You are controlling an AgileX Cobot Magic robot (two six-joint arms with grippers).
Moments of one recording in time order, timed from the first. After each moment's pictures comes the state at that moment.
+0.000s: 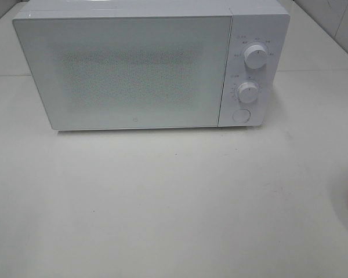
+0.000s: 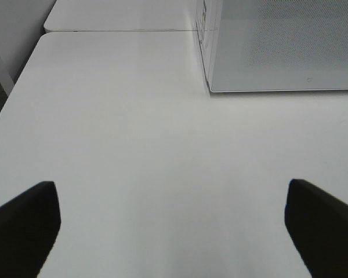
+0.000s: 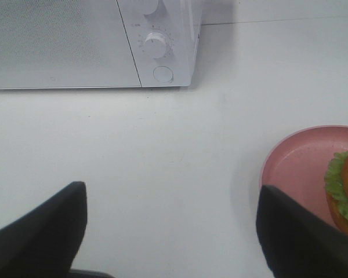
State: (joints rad) left arm -0.03 0.00 -0.50 -0.02 1.05 0.01; right arm 0.09 0.00 -0.50 0.08 1.00 0.07
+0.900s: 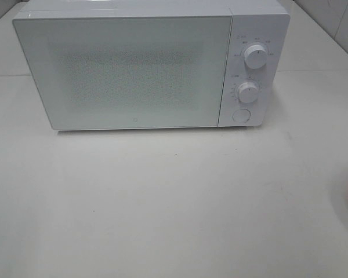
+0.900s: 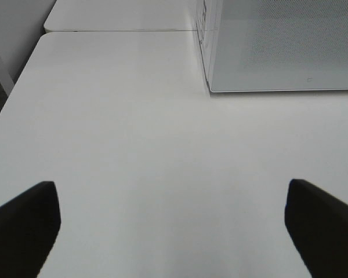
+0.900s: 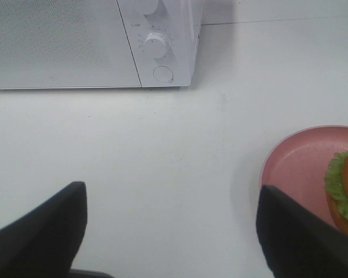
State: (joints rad) left arm -0.03 0.00 -0.50 -0.02 1.05 0.01; right arm 0.09 0.00 -0.50 0.08 1.00 0.07
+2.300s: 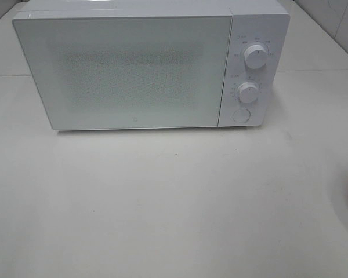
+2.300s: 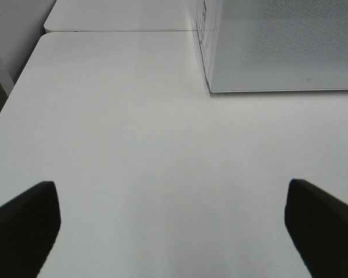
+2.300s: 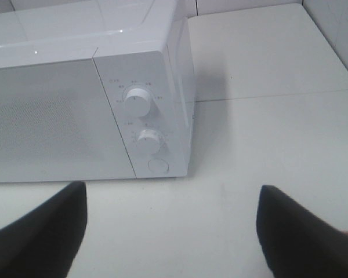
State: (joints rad) left arm -0.03 0.00 -0.50 -0.02 1.05 0.01; right arm 0.09 0.39 -0.52 0.09 0.49 0.07
